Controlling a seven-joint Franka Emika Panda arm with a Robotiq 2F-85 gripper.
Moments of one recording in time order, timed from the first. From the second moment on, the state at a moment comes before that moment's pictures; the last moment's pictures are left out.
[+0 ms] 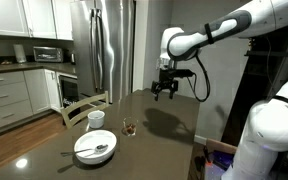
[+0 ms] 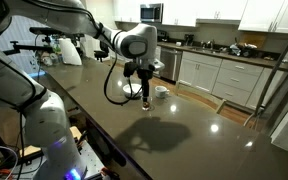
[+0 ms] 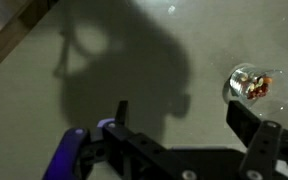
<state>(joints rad) -0.20 -0.41 0.00 -2.46 0.01 2.04 0.51</state>
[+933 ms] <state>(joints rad) -0.14 -0.17 -0.07 -2.34 0.49 2.05 0.70</state>
